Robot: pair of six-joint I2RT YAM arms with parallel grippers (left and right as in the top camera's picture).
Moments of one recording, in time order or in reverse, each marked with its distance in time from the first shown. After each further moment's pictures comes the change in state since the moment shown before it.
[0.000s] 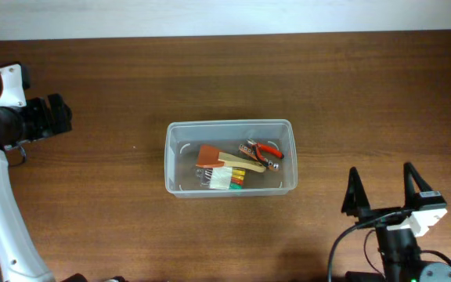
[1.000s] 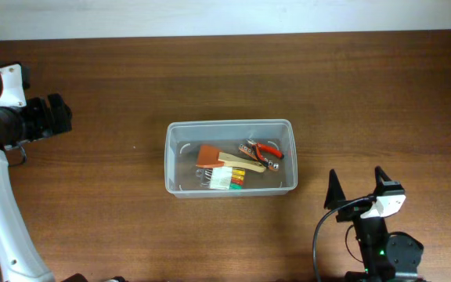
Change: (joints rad) left arm 0.000 0.000 0.000 0.000 0.000 0.000; right arm -0.001 -0.055 -0.328 0.087 0.008 -0.022
